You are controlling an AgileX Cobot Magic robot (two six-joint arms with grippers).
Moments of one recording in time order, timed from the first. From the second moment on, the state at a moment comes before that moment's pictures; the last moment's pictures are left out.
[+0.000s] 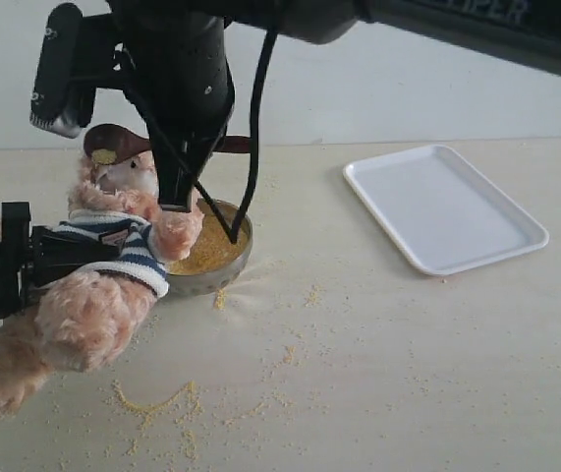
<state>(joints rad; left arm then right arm) 0.21 1.90 -0.63 -1.68 1.18 1.25 0.98 2.05 -2.01 -0.47 1.15 -0.47</state>
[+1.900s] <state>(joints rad) 0.35 1.89 -0.71 -1.73 1.19 1.24 0.87 2.07 -1.90 -0.47 1.20 -0.50</state>
